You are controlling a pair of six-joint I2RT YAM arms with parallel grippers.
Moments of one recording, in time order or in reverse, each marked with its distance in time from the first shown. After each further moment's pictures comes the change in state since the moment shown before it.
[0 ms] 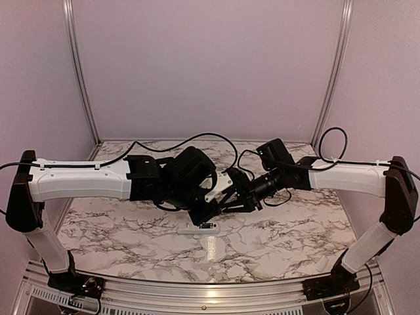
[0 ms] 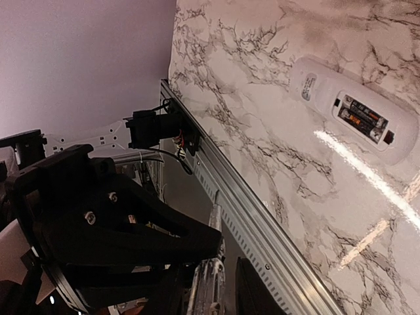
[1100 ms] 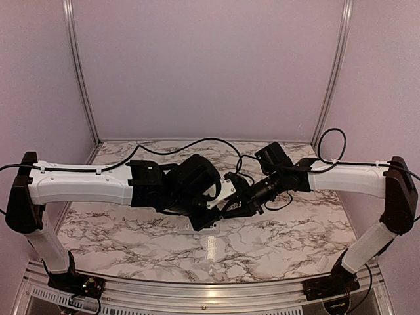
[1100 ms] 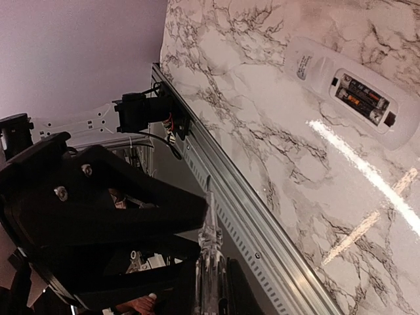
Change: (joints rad) left arm -0.045 0.007 0.001 -0.023 -0.103 0.029; right arm 0.018 0.000 -0.007 -0.067 -0.009 -0.086
